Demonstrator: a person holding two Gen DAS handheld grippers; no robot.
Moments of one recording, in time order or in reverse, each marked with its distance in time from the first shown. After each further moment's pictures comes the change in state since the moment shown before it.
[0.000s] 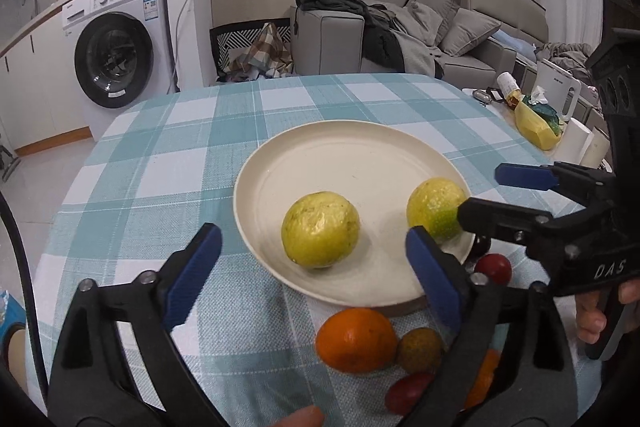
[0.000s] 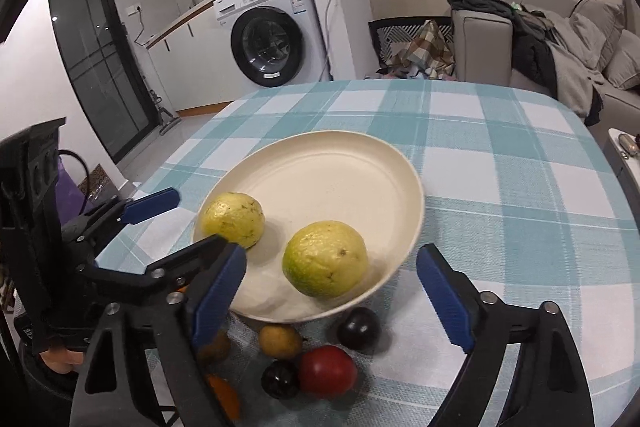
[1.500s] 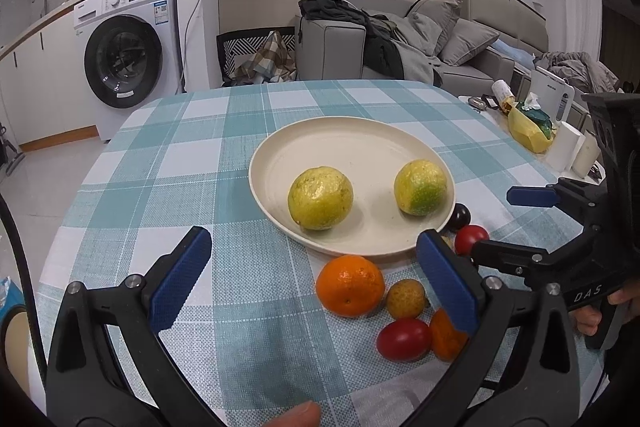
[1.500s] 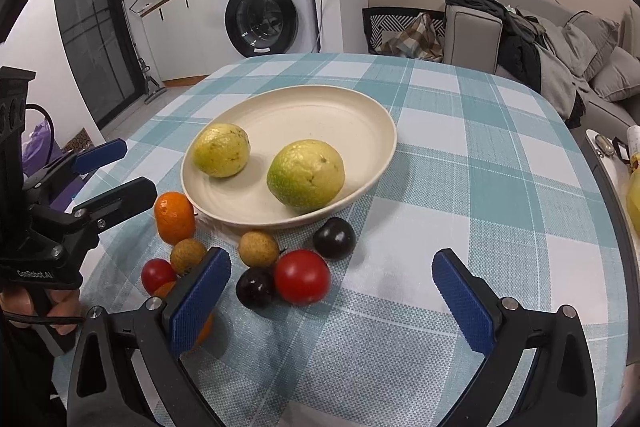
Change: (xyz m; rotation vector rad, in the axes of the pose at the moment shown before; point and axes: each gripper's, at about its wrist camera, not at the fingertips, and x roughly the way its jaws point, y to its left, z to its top) left arm -0.048 0.001 -0.024 -0.021 -0.028 -0.010; right arm -0.019 0.001 -0.042 -0.083 0.074 -0.057
